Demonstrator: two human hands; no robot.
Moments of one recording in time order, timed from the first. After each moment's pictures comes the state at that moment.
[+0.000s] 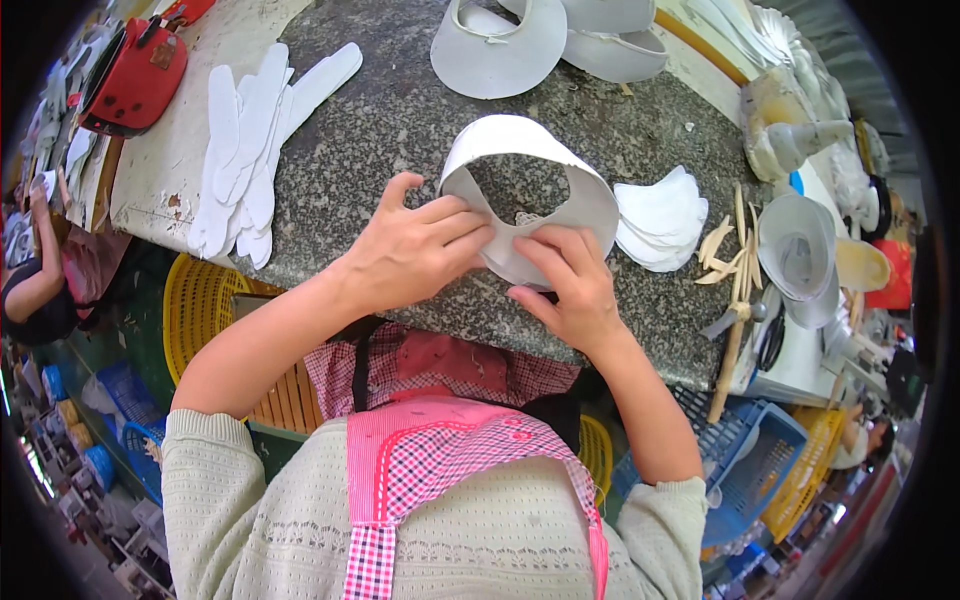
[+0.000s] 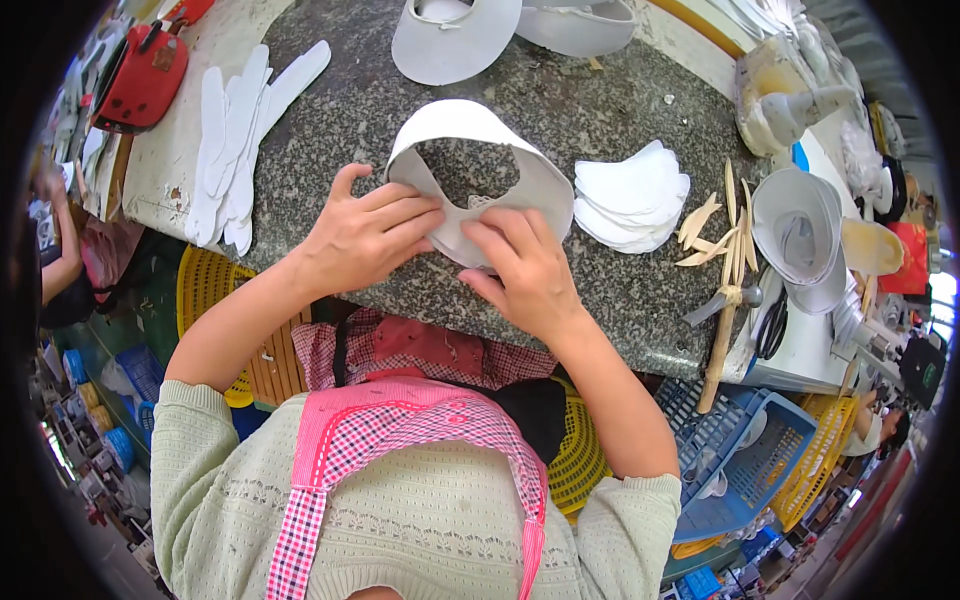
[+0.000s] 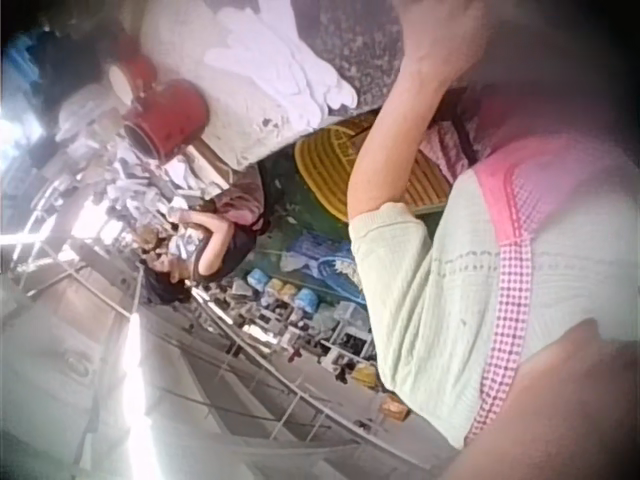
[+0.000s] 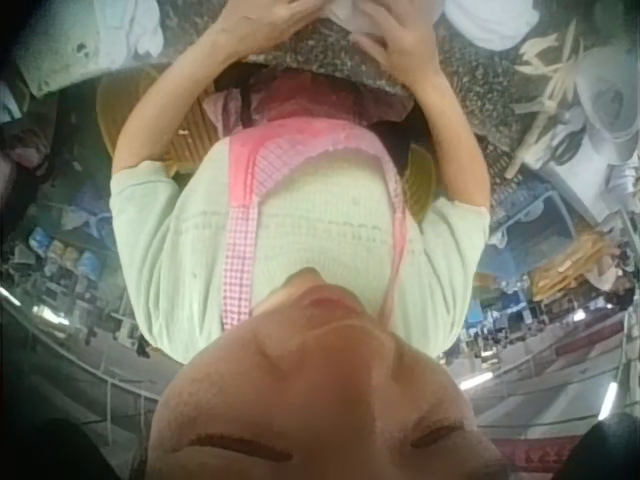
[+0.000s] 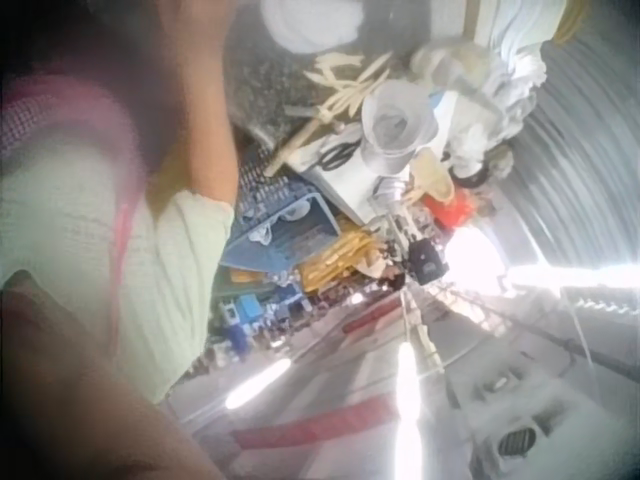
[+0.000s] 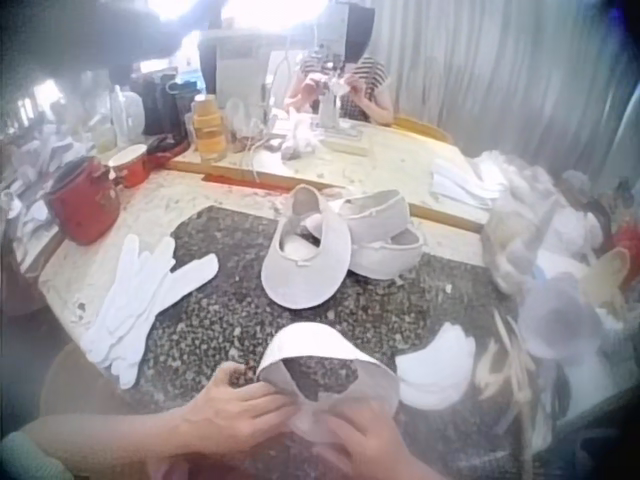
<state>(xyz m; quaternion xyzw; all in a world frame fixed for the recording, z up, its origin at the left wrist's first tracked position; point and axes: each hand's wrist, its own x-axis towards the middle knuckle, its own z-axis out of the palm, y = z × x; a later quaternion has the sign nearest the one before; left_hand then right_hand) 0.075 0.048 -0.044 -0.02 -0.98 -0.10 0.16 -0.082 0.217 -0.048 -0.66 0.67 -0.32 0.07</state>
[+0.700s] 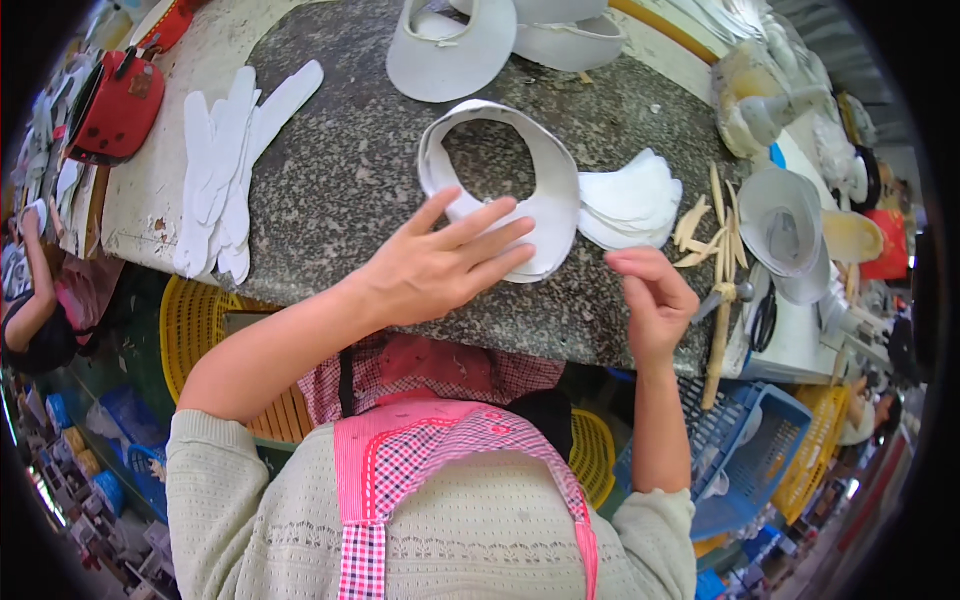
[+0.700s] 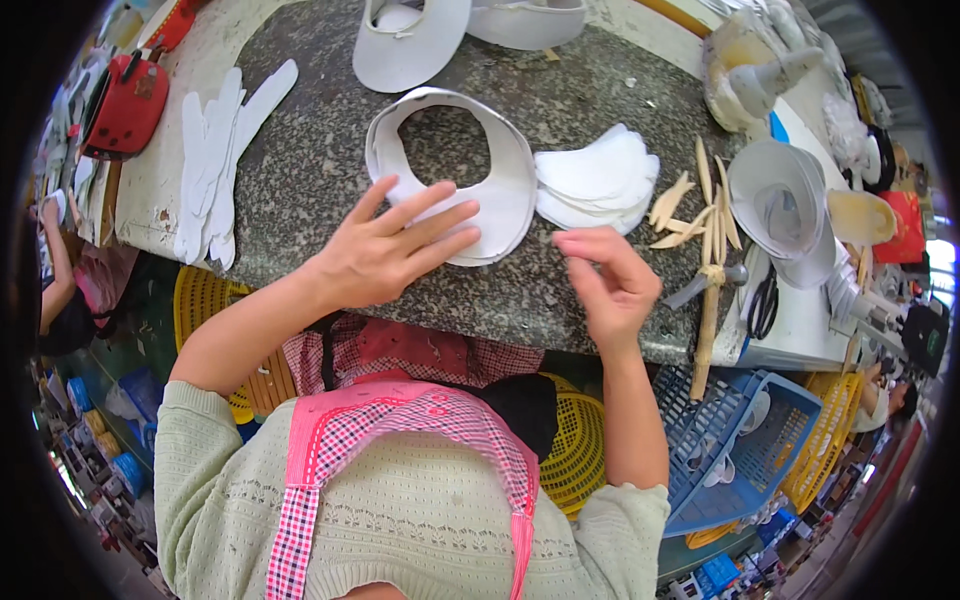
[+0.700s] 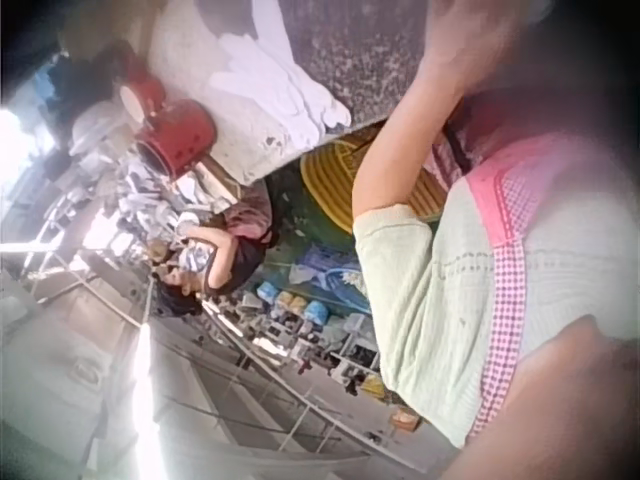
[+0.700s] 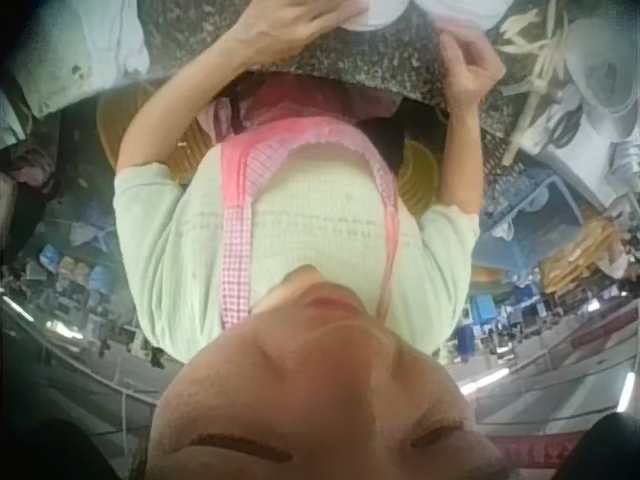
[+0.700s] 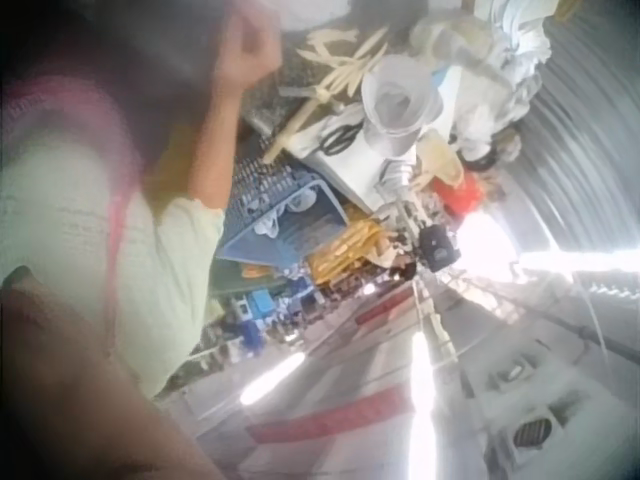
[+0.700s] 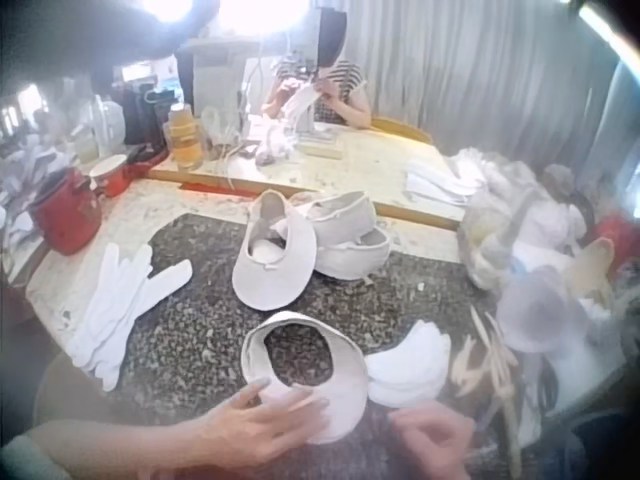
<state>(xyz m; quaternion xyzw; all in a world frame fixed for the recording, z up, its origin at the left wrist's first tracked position) 0.045 0.075 -0.033 -0.08 -0.98 -0.06 0.18 -0.122 0.287 -0.035 -0.39 0.64 -0.64 0.19</state>
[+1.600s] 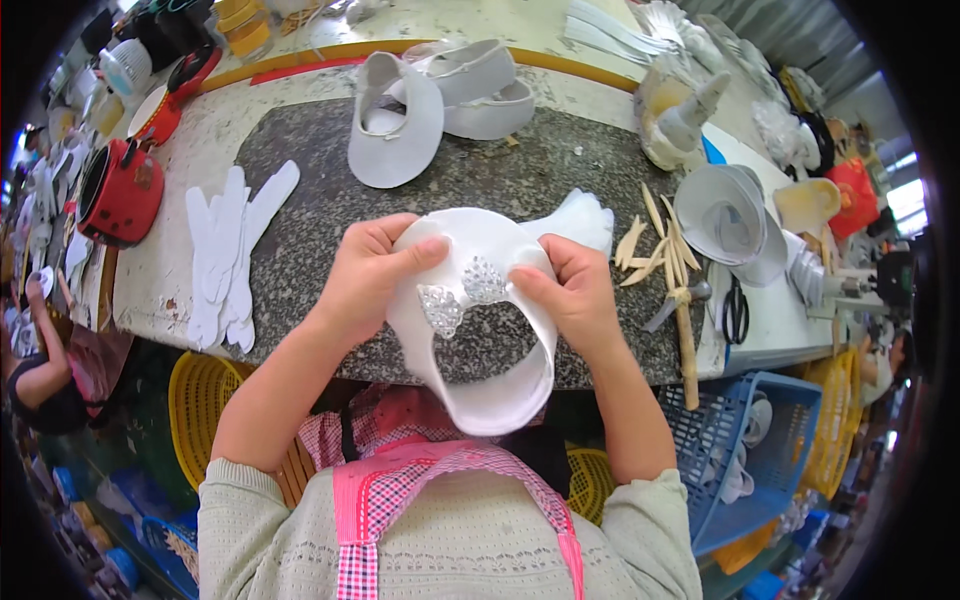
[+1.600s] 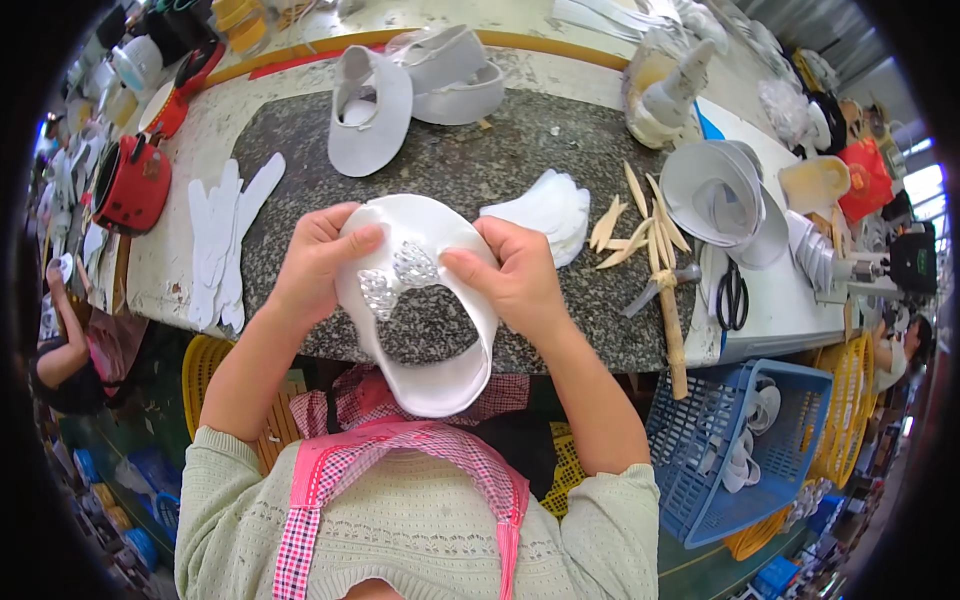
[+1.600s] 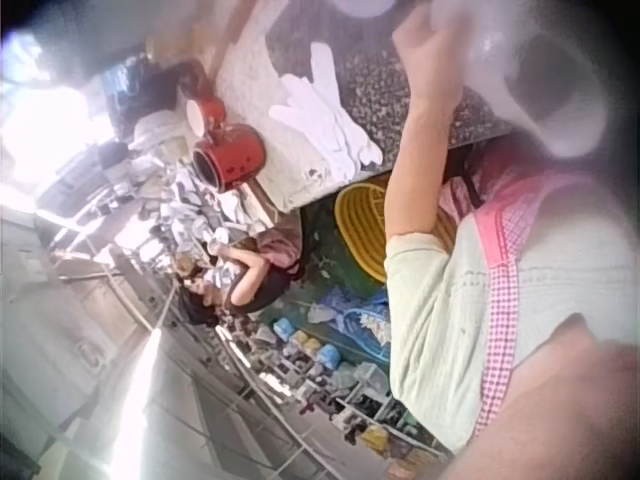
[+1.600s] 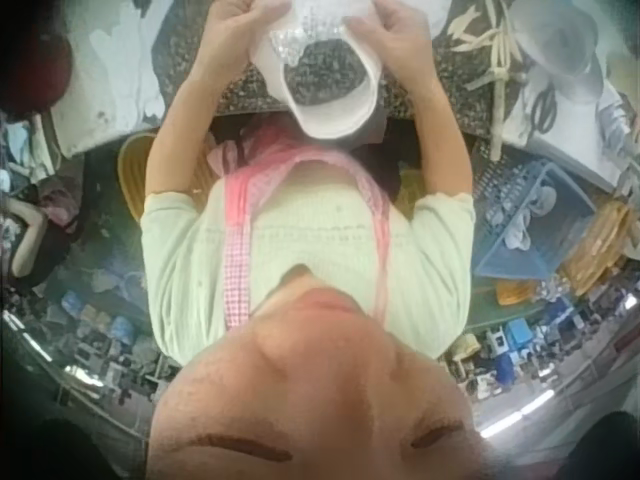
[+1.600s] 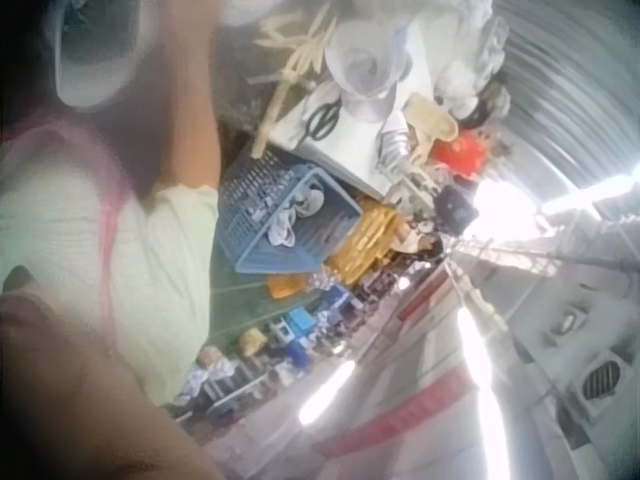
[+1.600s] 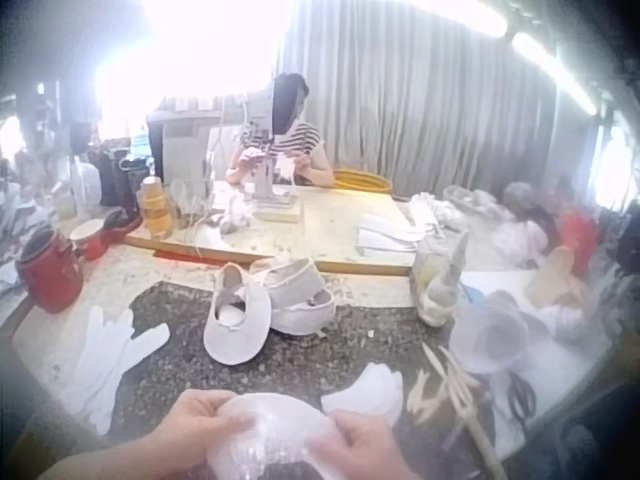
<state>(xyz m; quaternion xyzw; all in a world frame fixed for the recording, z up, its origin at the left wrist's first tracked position) 0.019 0.070 0.031 0.21 -0.53 -0.81 0.11 -0.116 0.241 0.027 -0.36 0.67 -0.57 0.31</state>
